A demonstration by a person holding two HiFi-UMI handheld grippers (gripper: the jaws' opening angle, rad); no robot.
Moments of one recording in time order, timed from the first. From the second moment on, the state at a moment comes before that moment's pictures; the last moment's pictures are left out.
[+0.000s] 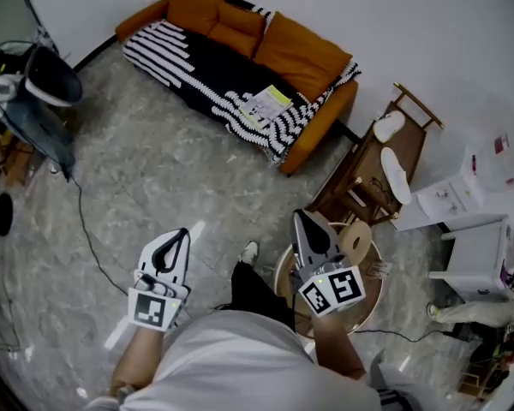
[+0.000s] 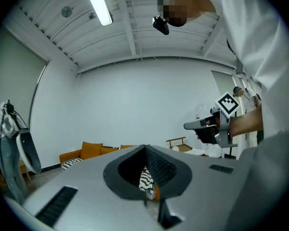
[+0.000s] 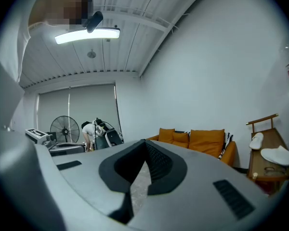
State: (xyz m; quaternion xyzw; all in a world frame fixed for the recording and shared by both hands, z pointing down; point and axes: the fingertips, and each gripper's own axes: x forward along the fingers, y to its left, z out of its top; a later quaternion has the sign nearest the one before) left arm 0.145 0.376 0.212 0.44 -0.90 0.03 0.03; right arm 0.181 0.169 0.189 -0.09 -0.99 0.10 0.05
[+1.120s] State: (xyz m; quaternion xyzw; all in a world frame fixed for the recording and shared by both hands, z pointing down) left arm -0.200 0.152 0.220 0.53 -0.85 -0.01 0.04; right arm -0.139 0.021 0.241 -0.06 -0.98 0.12 0.14
